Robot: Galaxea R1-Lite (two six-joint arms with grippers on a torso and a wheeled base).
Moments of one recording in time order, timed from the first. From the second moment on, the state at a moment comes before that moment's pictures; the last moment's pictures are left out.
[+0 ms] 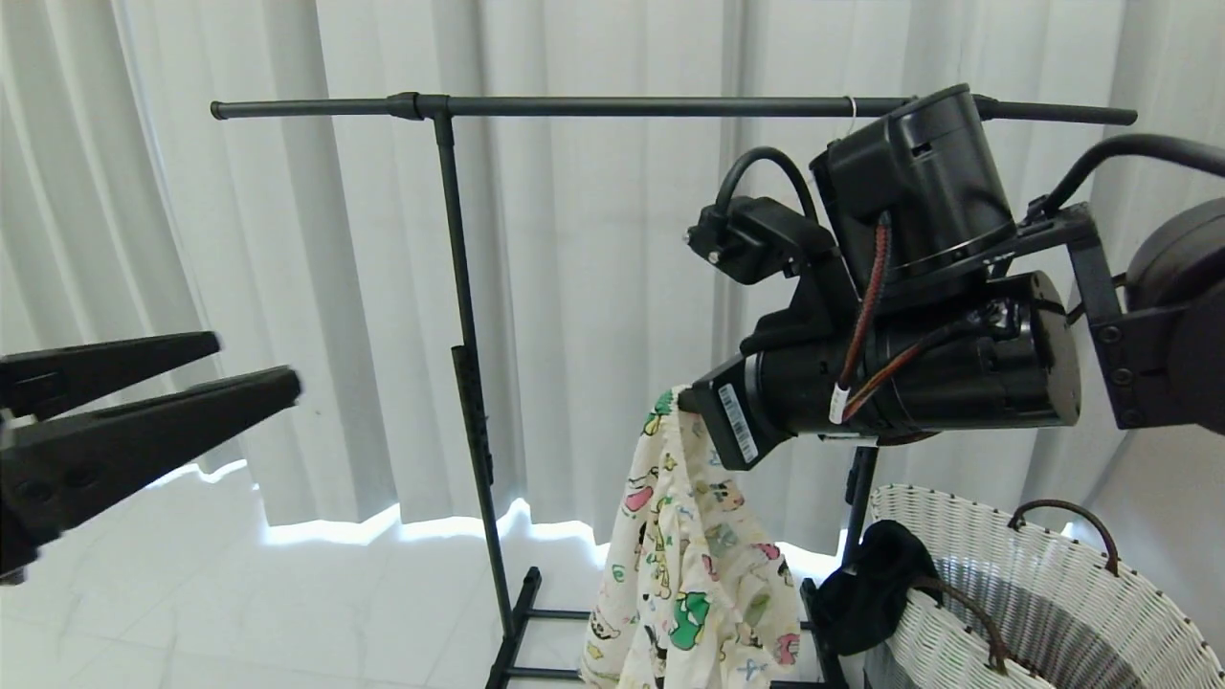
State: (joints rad) left arm -0.30 0.96 -0.82 0.00 -0.36 -0.04; right arm 0.96 1.76 -1.53 0.30 -0.09 0.09
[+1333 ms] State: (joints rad) left arm -0.66 1.53 -0.80 -0.01 -0.02 -0.32; right arm 1.05 1.83 -1.77 0.35 -0.09 0.08
